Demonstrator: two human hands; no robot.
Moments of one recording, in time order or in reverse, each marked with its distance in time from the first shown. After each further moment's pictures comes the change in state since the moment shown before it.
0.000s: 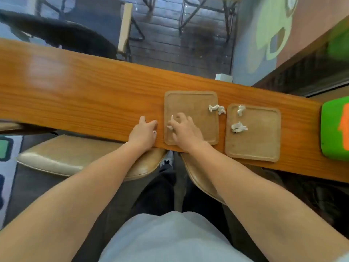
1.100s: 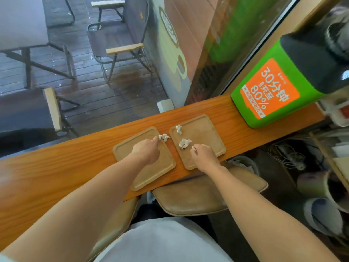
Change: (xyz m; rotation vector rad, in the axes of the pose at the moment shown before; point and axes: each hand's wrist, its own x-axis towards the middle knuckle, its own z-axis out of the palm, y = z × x) left_hand 0.056 0.178 -0.026 0.422 -0.163 0.474; right_hand -0.121 0.121 -0.069 0.342 0.275 0.717
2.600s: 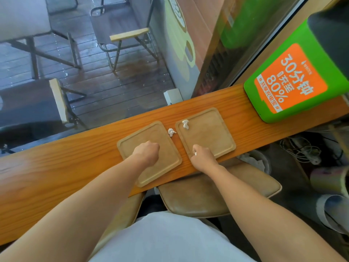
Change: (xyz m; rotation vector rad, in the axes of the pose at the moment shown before) left_hand 0.003 -0.018 0.020 0.159 -0.164 -0.013; right_hand 0.015 -0.007 0.031 0.090 -0.255 0.172
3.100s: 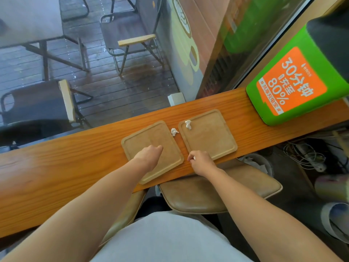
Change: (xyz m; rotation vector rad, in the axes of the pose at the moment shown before) left_hand -0.015 -0.005 0.021 -0.076 0.059 0.065; right_hand 0.003 0.010 0.024 -0.006 0.007 -0.091
